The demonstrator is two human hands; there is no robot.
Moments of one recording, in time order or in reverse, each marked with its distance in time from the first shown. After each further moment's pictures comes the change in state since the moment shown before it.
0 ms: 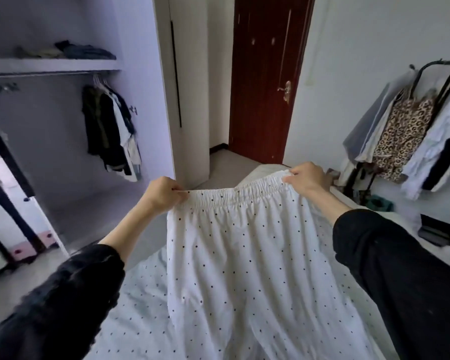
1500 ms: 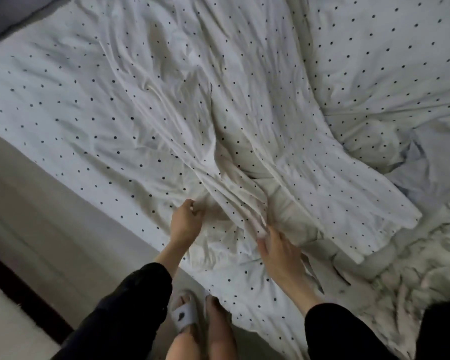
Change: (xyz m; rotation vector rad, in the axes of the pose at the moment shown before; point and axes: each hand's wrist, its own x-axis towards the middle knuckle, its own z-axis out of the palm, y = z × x) left_hand -0.406 -0.135 0.429 -0.190 -0.497 -0.578; right_hand -0.515 0.352 0.240 -0.215 -0.705 0.250
